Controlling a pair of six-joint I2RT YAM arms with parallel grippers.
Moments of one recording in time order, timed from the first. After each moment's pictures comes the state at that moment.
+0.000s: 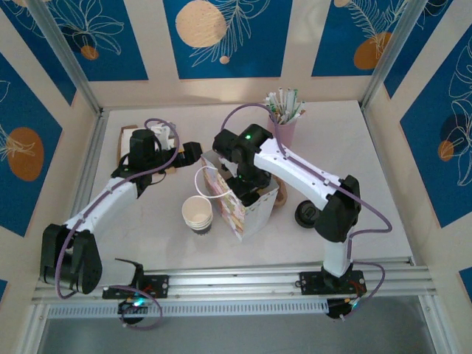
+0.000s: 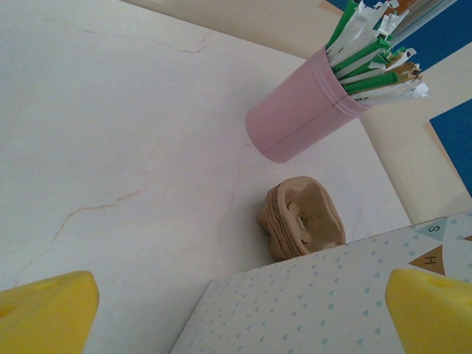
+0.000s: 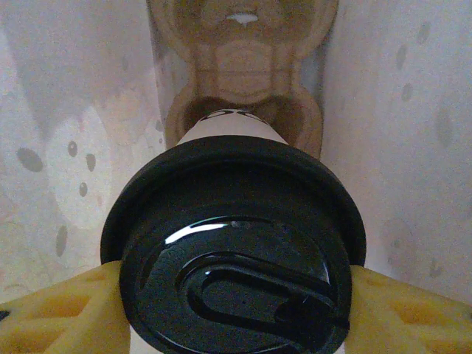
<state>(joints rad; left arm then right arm) -0.24 1.32 0.91 -0.07 0.48 -0.49 0.86 1.87 1.89 -1.60 -0.04 0.25</state>
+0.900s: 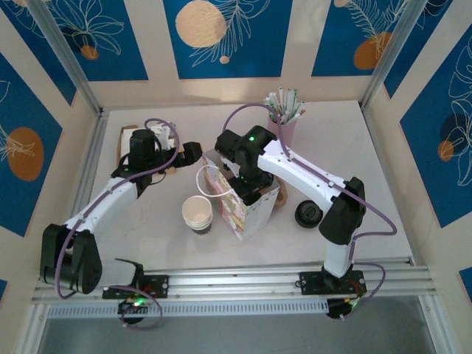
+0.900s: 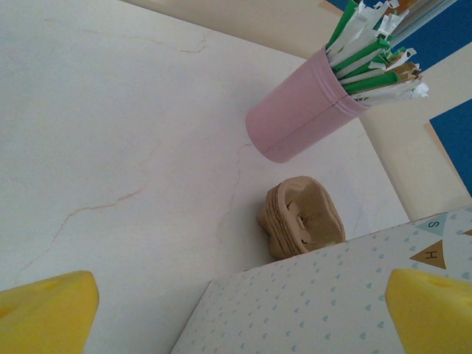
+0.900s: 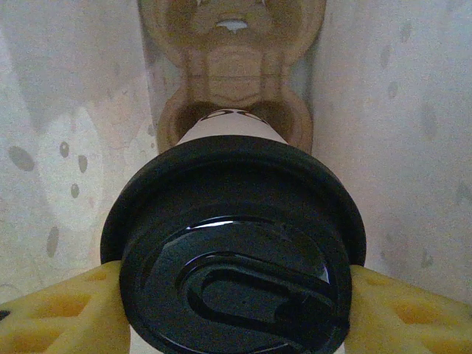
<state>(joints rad) -0.24 1.32 0.91 -0.07 0.48 -0.49 0.85 1.84 1.85 -1.56 -0.02 0.25</state>
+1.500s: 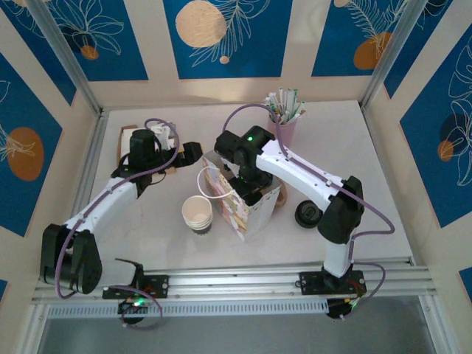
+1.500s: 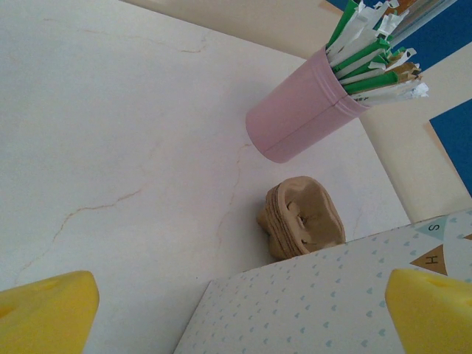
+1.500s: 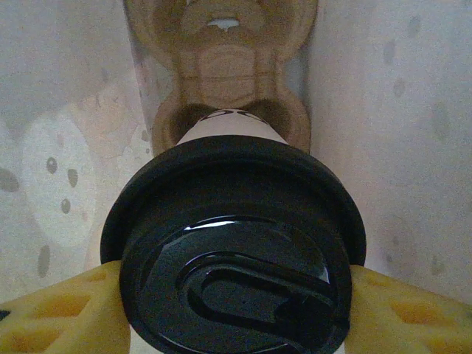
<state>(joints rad) -0.24 1.32 0.91 -0.07 0.48 -0.49 0.85 1.85 1.85 -1.57 0.00 0.25</state>
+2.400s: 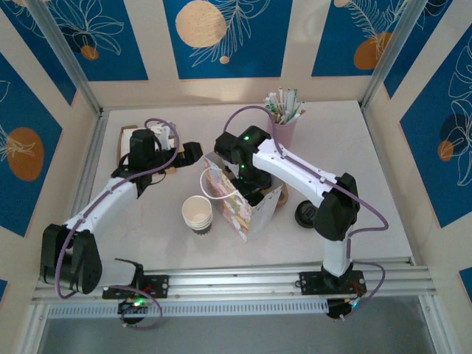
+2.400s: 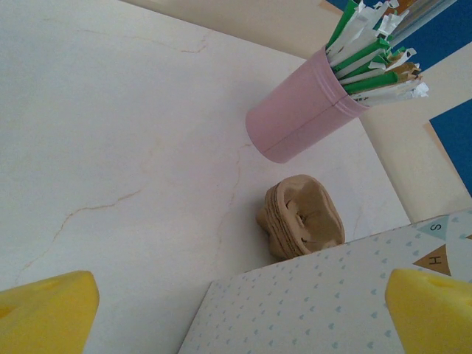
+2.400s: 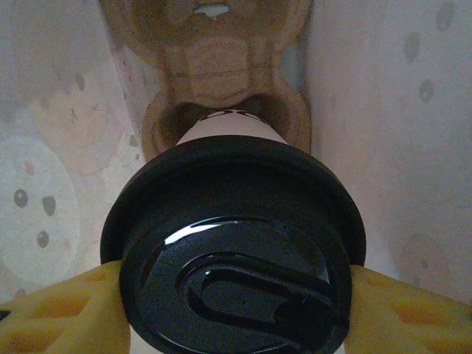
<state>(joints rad) -0.24 1.32 0.91 -0.07 0.48 -0.49 0.84 1.89 1.85 -1.60 0.00 0.26</state>
